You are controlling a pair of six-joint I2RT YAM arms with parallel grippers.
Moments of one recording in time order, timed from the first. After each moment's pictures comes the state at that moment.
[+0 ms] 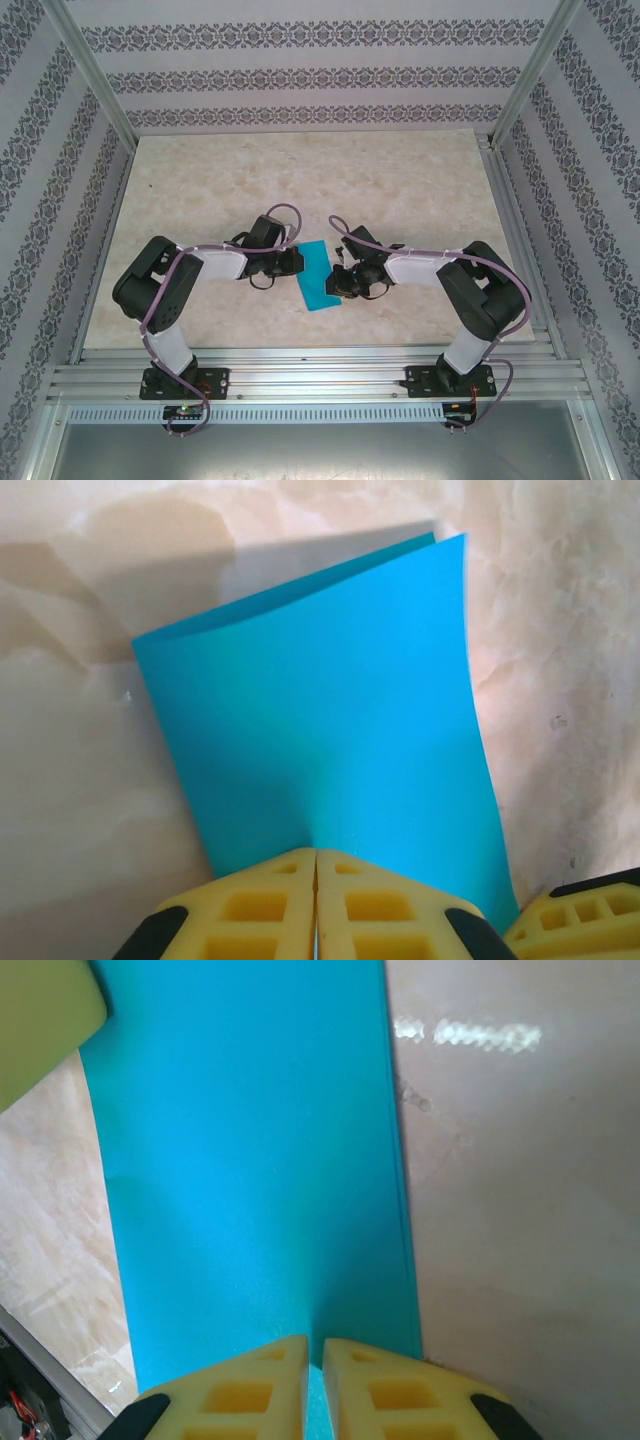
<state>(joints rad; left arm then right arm) -0.54 1.76 0.81 0.03 0.38 -0.64 0.66 1.70 0.78 -0.23 -0.47 0.68</state>
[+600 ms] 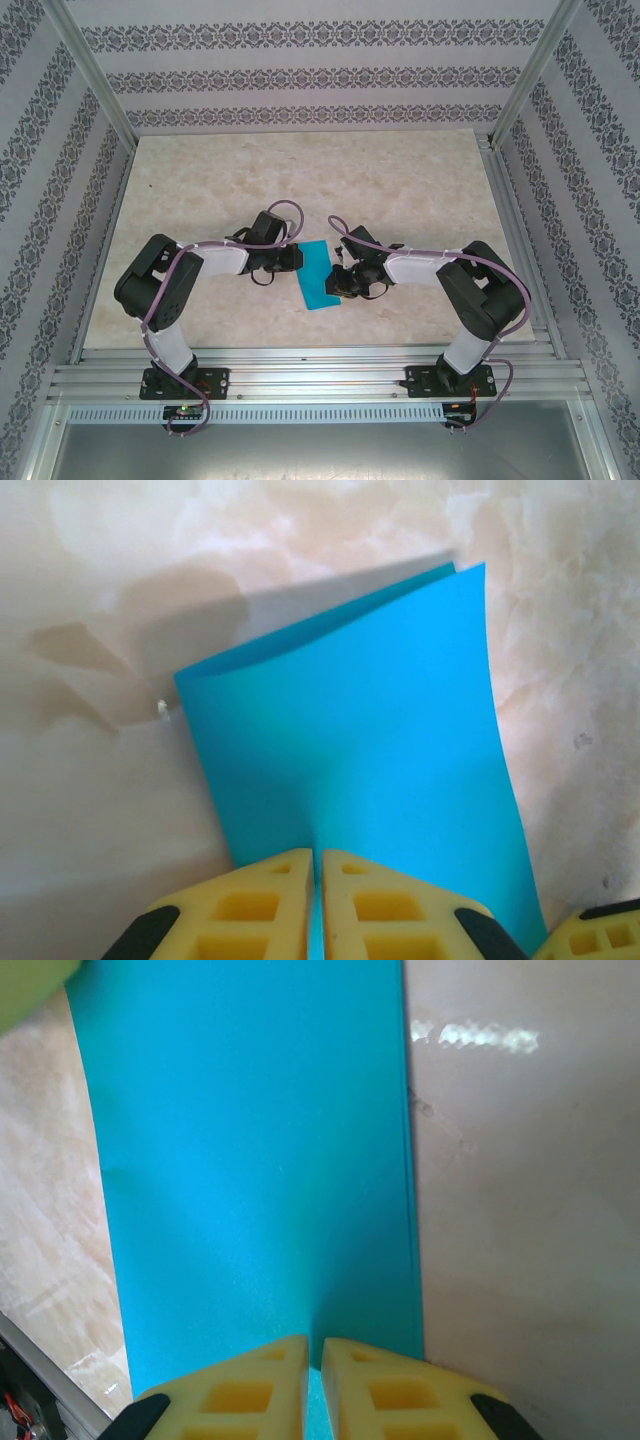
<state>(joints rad) -0.53 1.78 0.86 -0.03 0.33 -0.57 0.66 1.70 0.78 -0.24 -0.46 0.68</state>
